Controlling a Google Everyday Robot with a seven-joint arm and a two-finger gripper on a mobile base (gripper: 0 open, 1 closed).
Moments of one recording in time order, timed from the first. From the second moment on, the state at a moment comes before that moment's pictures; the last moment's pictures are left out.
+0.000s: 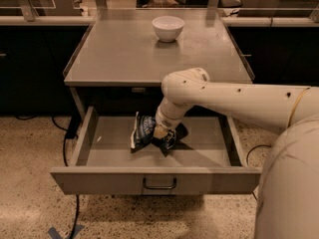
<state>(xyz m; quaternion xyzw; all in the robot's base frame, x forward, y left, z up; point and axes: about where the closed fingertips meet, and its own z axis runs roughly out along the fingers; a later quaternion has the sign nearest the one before) 0.629 -0.007 0.630 -0.59 0.78 0.06 0.16</state>
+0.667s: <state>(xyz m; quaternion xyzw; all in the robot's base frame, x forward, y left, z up) 0.626 -0.013 0.659 -0.59 0.78 0.03 0.18</state>
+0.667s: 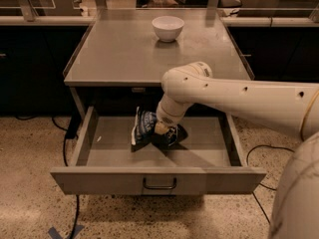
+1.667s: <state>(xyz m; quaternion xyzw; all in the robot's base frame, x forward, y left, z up) 0.608 -0.024 0.693 -0.59 0.78 0.01 0.22</state>
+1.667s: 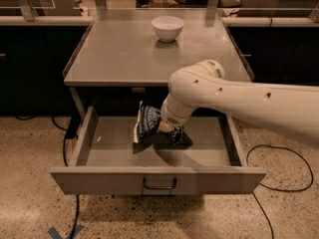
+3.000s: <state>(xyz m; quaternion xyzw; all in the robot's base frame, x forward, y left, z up) 0.578 -0.038 0.730 -0.58 0.77 -0.02 0.27</state>
